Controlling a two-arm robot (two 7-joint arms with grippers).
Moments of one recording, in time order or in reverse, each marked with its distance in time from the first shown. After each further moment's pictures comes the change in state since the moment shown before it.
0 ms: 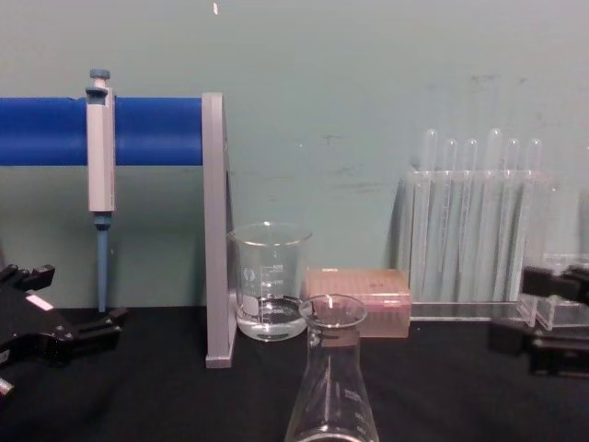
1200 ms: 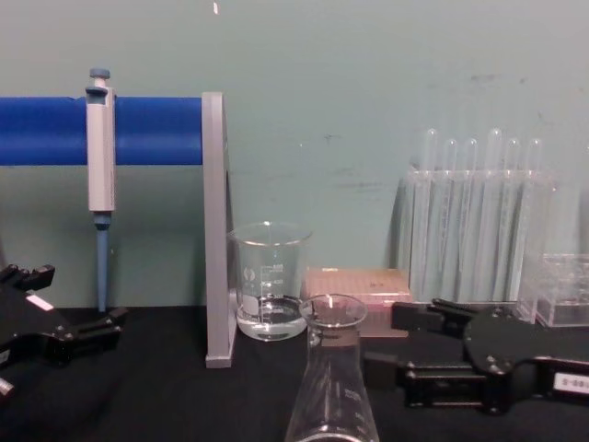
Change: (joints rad) left arm 0.000 0.000 0.000 0.000 0.000 0.000 0.000; right arm 0.231 -0.134 -0.196 0.229 0.030 0.031 0.185
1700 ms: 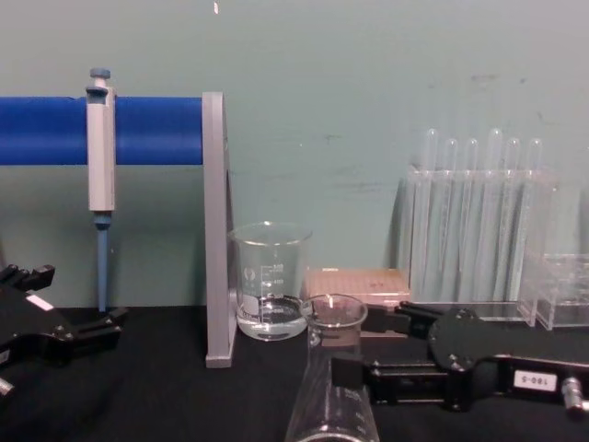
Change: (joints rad) left arm 0.000 0.000 0.000 0.000 0.000 0.000 0.000; right arm 0.070 -0.057 -0.047 0.096 0.008 -0.006 0.032
